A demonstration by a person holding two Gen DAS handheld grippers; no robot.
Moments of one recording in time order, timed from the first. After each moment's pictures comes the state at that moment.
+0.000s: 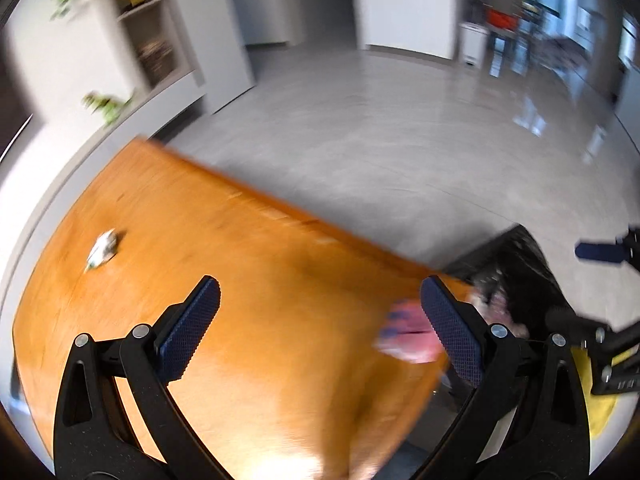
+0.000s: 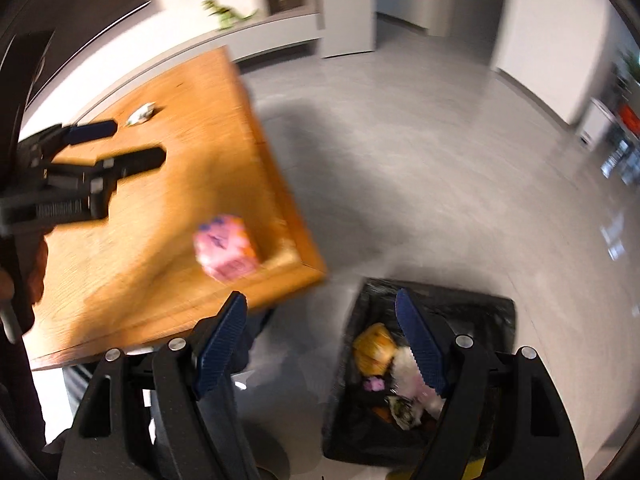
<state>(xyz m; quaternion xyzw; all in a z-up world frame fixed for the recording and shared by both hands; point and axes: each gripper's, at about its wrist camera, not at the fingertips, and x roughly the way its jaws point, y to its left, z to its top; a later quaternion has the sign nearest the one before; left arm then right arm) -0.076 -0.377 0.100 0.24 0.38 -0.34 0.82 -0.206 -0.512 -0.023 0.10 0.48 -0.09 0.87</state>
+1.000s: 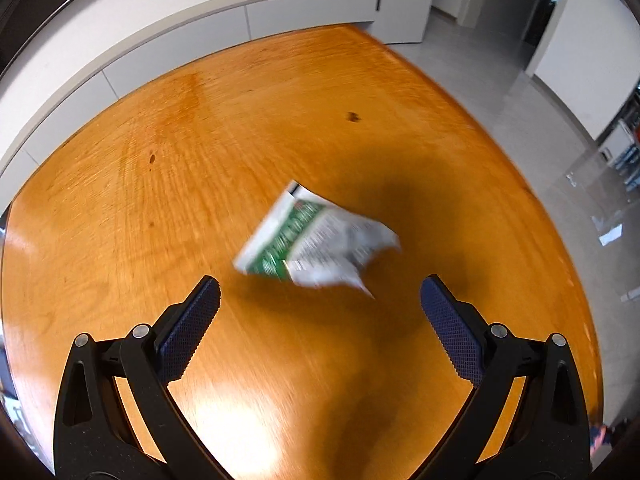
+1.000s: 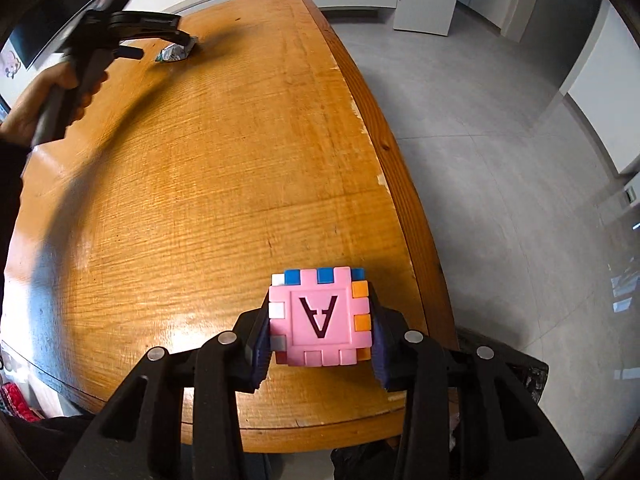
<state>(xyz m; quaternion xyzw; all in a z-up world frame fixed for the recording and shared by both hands) 0.225 -0.227 0.044 0.09 0.52 -0.14 0.84 -0.076 -0.451 -0.067 0.04 0.54 -0.02 0.84</state>
